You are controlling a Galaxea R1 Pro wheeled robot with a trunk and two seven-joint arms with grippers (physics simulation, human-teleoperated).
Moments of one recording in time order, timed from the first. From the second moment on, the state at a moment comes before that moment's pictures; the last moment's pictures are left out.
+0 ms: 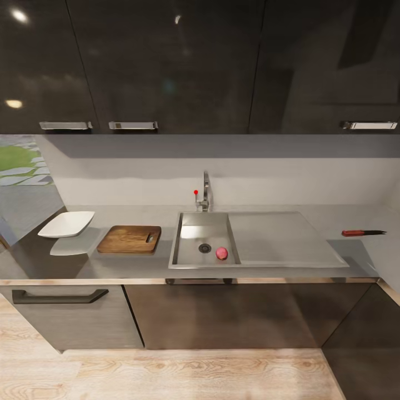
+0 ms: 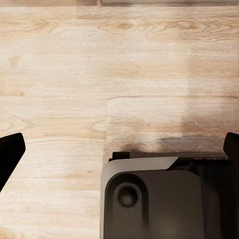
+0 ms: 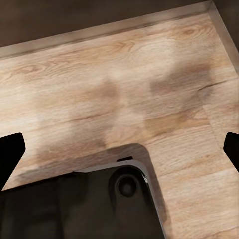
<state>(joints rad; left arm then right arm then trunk) 0.01 0.02 0.01 -0.37 0.01 -0.34 0.00 0.29 0.06 -0.03 -0.53 -0.15 -0.64 -0.06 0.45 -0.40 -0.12</state>
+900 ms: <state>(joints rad) 0.01 0.02 0.01 -0.37 0.01 -0.34 0.00 0.29 0.05 -0.03 -0.62 -0.15 -0.69 -0.06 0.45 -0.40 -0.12</state>
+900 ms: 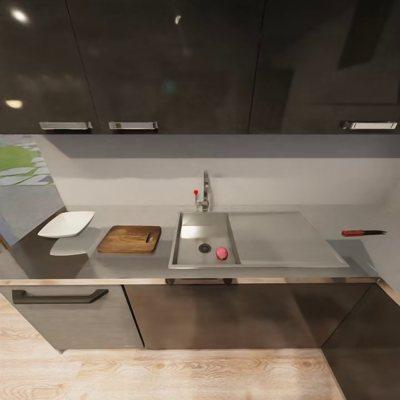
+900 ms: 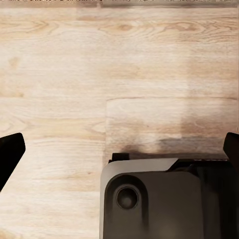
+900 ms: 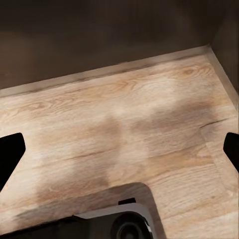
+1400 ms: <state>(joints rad) 0.01 -0.06 -0.04 -0.84 0.01 0.09 0.01 0.29 0.04 -0.03 -0.68 -0.15 -0.72 -0.06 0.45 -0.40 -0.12</state>
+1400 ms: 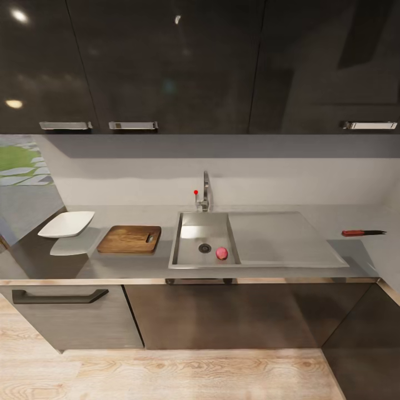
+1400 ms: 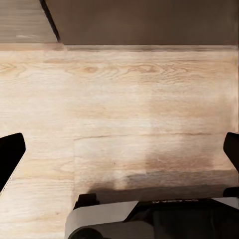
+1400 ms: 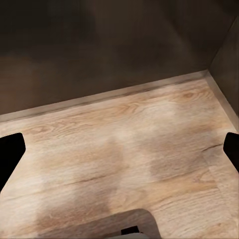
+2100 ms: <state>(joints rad) 0.01 -0.05 -0.16 -1.48 0.01 0.62 0.01 0.29 0.04 -0.03 -0.68 -0.15 -0.72 -0.06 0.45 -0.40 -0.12</state>
